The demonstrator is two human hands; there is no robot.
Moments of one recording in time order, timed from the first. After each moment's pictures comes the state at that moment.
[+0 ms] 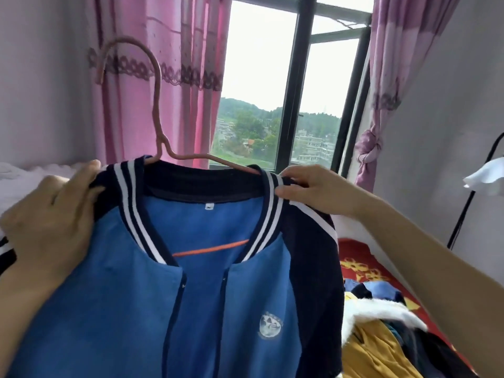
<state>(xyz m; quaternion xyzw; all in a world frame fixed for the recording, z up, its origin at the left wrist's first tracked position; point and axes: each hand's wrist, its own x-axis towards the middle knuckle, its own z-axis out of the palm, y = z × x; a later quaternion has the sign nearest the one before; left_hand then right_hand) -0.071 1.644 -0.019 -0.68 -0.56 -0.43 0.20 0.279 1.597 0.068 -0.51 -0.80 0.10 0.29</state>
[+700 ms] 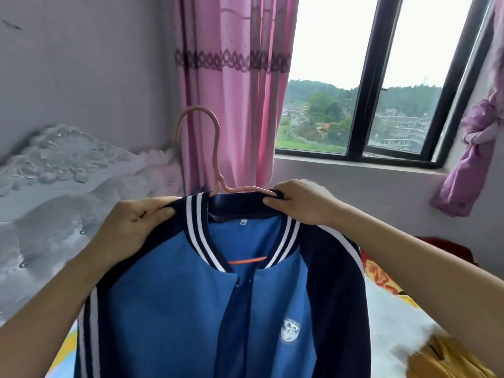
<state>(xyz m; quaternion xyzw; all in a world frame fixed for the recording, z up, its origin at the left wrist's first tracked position) -0.056 1.569 -0.036 -0.71 -0.48 -0.51 -0.08 0.217 1.639 0.012 -0.49 -0.85 0.01 0.17</state>
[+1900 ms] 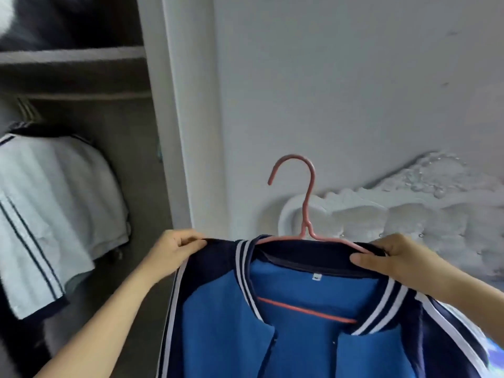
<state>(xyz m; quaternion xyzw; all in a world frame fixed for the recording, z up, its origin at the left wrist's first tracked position) -0.048 0.992 -0.043 -0.22 -0.83 -0.51 0.10 0.082 1.348 0.001 0.01 -0.94 0.32 0.09</state>
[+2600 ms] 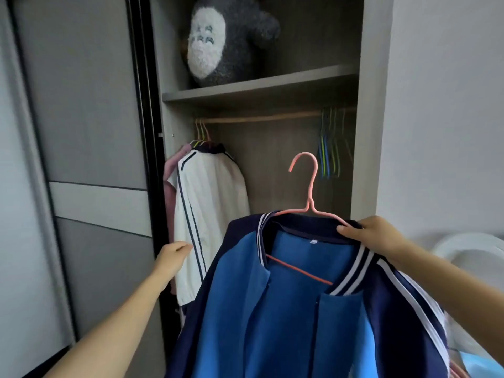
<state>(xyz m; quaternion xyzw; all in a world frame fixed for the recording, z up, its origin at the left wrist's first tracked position) -0.090 0.599 -0.072 0.13 -0.80 -0.52 0.25 -0.103 0.992 0.014 0.09 -0.88 0.47 0.08</state>
